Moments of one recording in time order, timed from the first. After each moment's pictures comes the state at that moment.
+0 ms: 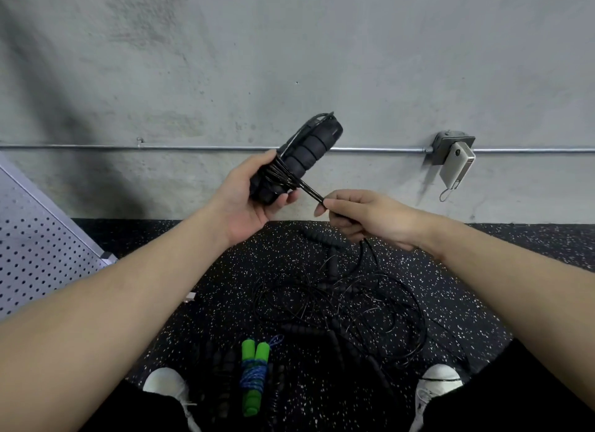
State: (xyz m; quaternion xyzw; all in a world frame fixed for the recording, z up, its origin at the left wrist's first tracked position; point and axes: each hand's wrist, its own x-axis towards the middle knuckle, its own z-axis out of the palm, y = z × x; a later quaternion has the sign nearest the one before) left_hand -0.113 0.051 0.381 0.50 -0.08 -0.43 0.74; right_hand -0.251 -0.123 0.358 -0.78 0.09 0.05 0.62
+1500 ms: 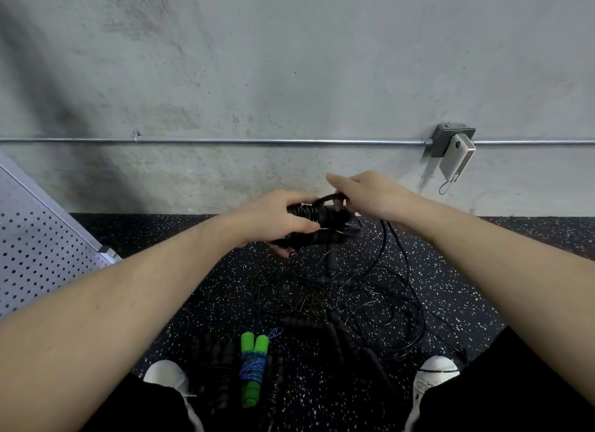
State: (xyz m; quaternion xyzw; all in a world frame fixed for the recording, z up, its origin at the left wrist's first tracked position) left_hand -0.125 0.041 0.355 0.77 -0.37 -0.38 0.34; right_hand -0.238 -0.123 0.372 -0.88 0.27 -0.01 0.40
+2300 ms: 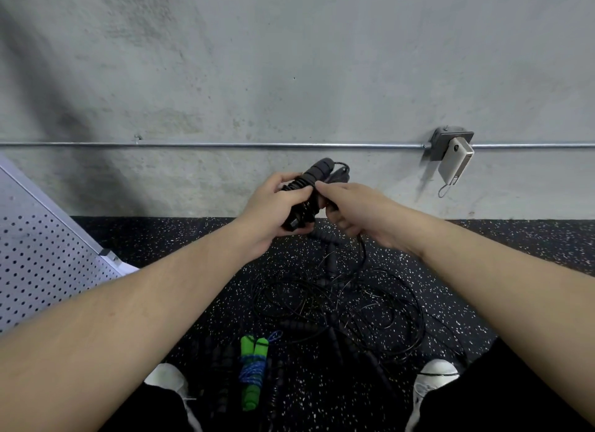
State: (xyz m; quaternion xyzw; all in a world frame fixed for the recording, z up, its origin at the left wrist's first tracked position) left_hand -0.137 0.029 0.348 0.65 -0.16 -0.35 0.66; right_hand -0.235 -0.100 0.366 -0.78 0.27 0.02 0.57
